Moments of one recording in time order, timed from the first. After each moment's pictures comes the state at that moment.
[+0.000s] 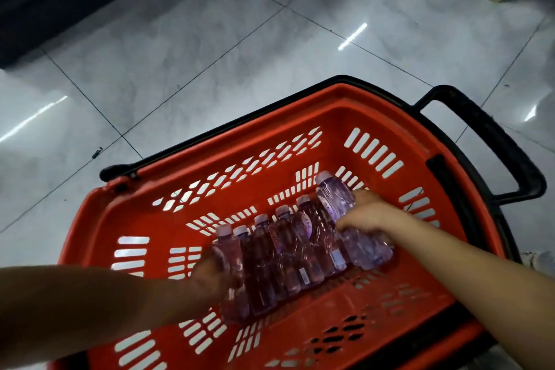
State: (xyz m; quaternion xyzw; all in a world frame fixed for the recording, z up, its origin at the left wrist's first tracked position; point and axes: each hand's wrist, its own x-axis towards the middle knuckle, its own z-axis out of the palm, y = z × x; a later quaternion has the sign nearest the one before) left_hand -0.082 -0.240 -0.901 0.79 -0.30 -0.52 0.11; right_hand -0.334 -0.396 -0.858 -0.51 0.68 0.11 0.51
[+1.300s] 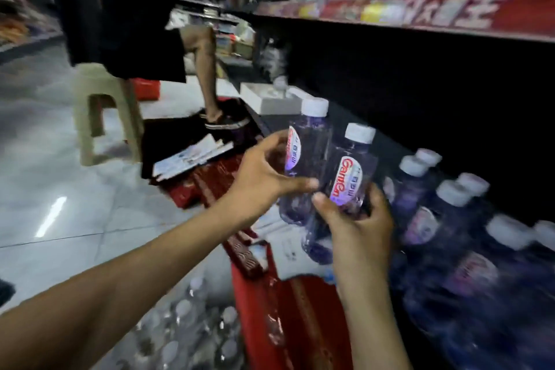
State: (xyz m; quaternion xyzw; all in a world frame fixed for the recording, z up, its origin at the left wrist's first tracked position) left_hand -0.708 -0.134 -0.516 0.01 -0.69 -0.63 0.36; right_hand -0.729 0.013 -0.524 -0.18 0.64 -0.74 -0.04
